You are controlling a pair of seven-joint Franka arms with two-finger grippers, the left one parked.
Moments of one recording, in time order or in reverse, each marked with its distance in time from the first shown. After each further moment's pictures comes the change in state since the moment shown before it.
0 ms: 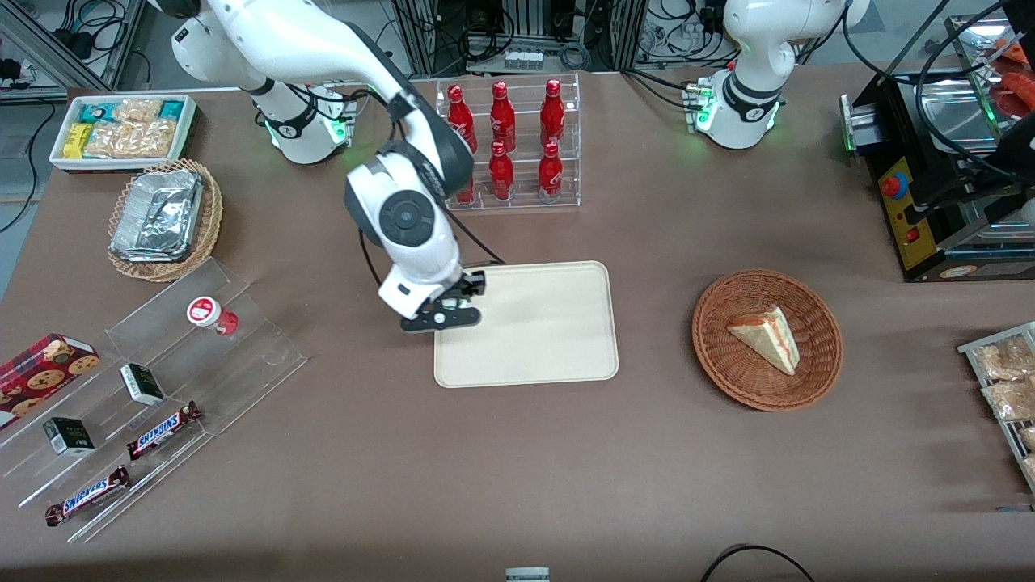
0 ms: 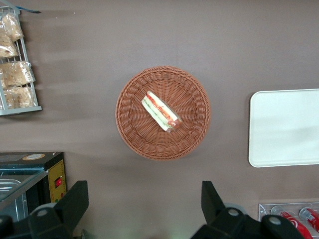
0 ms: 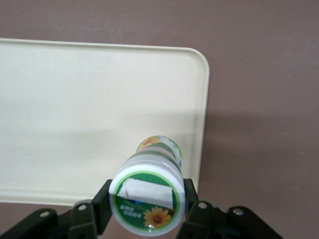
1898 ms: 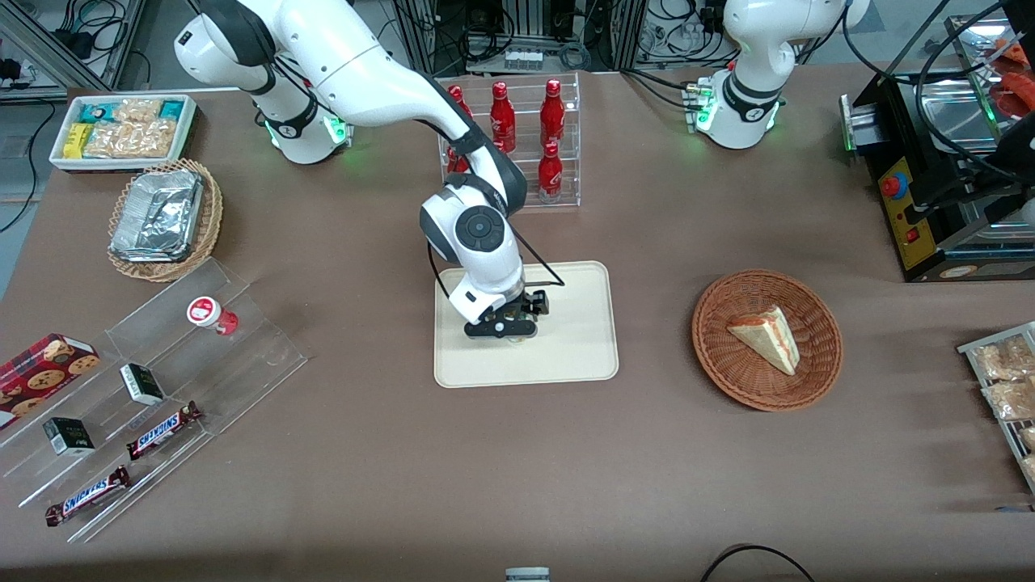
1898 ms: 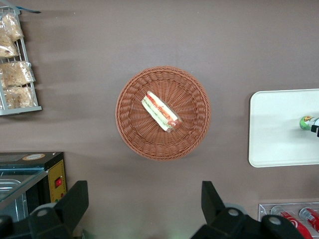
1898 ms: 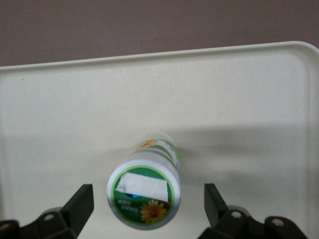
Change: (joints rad) arm 0.103 0.220 -0.002 0.081 0.020 0.286 0.180
